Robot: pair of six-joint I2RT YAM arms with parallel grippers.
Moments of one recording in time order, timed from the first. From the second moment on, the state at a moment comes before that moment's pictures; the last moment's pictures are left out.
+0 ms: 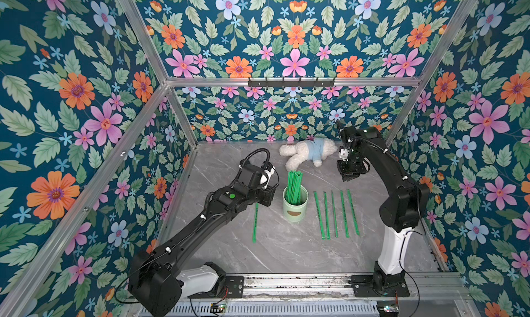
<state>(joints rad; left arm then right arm) -0.63 1.22 1.05 -0.57 0.11 -0.17 0.27 1.91 1.99 -1.55 -0.04 0.19</state>
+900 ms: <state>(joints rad) -0.63 1.22 1.04 -0.56 0.07 -0.17 0.64 1.68 1.56 -0.85 -0.22 0.39</state>
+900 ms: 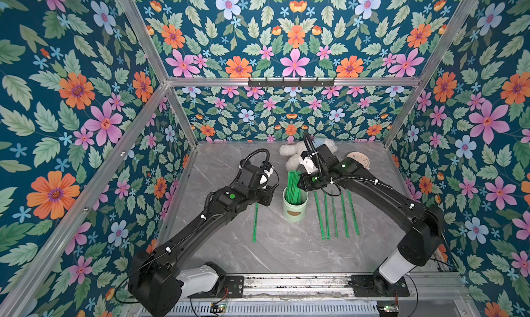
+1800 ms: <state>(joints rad) -0.63 1.23 1.04 -0.56 0.08 -0.17 0.64 1.79 1.63 -0.86 -0.22 0.39</state>
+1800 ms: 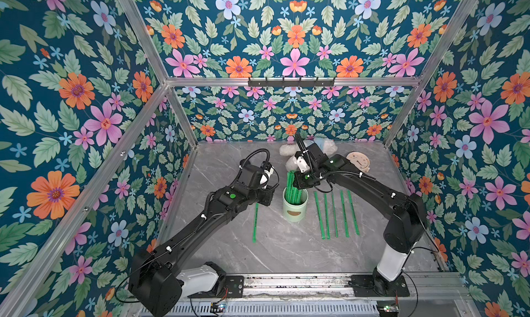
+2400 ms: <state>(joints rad) -0.63 1.23 1.04 -0.56 0.08 -0.17 0.66 1.78 1.69 -0.93 -0.21 0.36</state>
